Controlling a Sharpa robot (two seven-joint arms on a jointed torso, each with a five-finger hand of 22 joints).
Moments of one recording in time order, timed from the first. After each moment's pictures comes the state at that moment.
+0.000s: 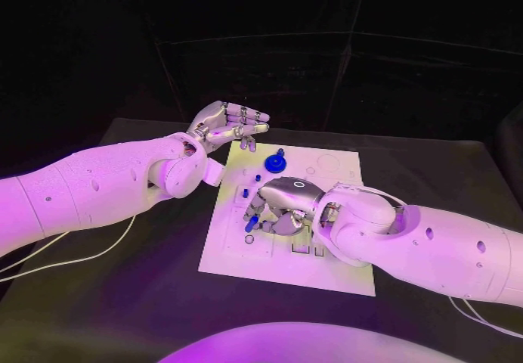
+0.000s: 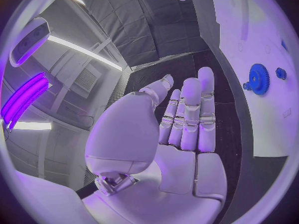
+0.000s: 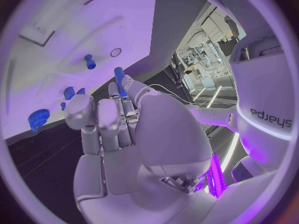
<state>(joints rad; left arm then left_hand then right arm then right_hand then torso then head) 1.24 -0.77 -0.08 1.37 -0.21 -0.19 0.44 1.35 -0.10 0.38 -0.01 0.06 0.98 0.20 0.10 0.07 1.03 0.13 0.24 0.07 1.23 0.03 1.01 0.50 0.18 1.15 0.13 0.65 0.70 1.08 -0.61 -0.01 1.68 -1.62 -0.20 -0.05 1.46 -0.07 0.41 0.03 0.06 1.11 0.15 0.07 0.07 1.20 0.08 0.10 0.06 1.47 -0.01 1.17 0.98 0.12 1.29 0.09 1.27 1.01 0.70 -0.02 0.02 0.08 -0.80</state>
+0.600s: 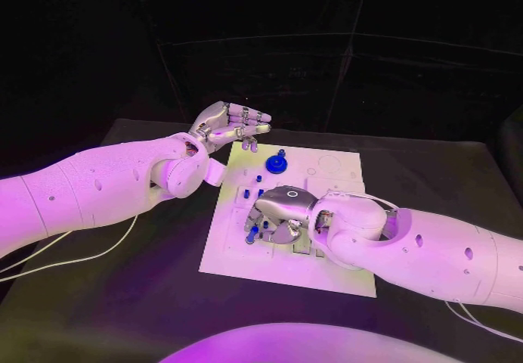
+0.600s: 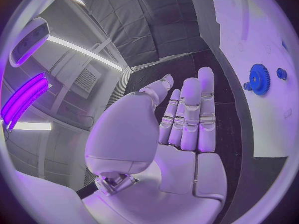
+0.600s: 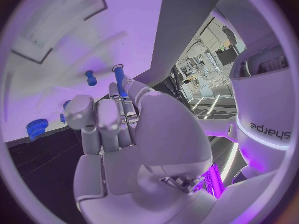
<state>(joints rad) 1.24 -0.76 -0.08 1.36 -0.21 -0.19 0.44 1.35 -0.10 0.38 -0.01 0.06 0.98 0.20 0.10 0.07 1.03 0.13 0.24 0.07 1.23 0.03 1.01 0.50 0.18 1.15 0.13 0.65 0.70 1.06 -0.58 -0.02 1.65 -1.70 -0.13 -0.05 1.46 -0.07 0.41 0.02 0.06 1.11 0.15 0.07 0.07 1.20 0.08 0.10 0.06 1.47 -0.01 1.17 0.98 0.12 1.29 0.09 1.27 1.01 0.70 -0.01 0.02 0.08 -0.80</state>
